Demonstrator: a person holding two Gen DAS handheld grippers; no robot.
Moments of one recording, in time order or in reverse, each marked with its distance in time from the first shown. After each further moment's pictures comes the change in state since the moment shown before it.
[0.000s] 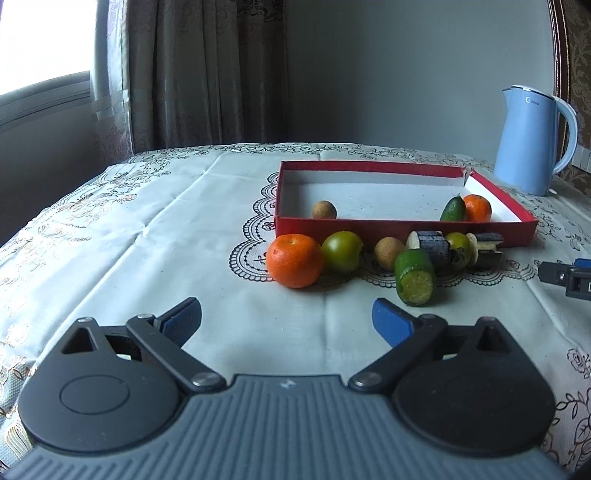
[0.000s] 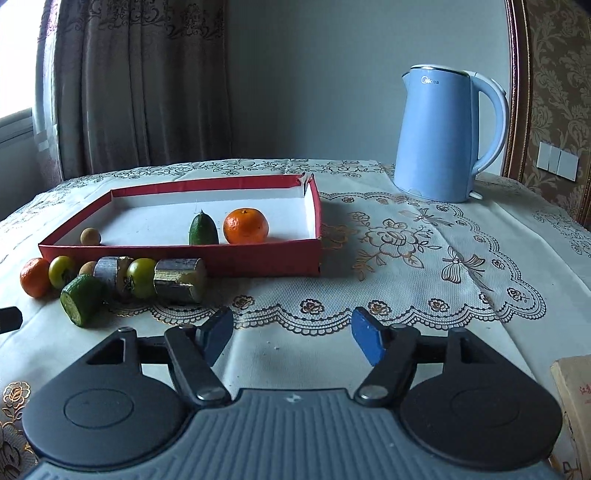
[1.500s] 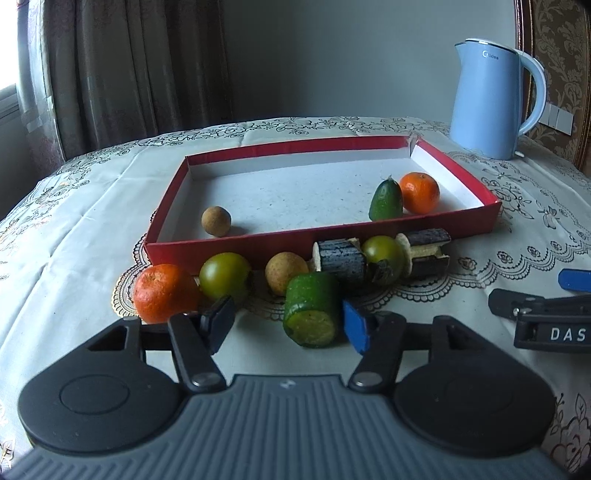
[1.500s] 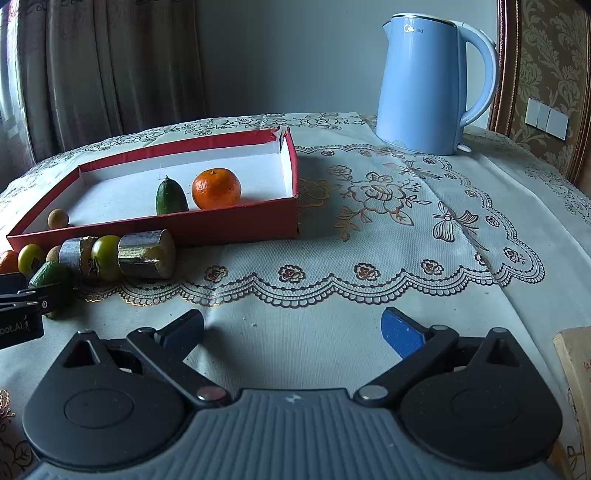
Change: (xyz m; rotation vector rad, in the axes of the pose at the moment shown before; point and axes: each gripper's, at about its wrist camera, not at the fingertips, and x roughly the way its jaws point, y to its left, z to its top) left arm 0.048 -0.071 0.029 0.115 0.101 -0.118; right arm 0.023 -0.005 0.004 0.056 0.158 -0.057
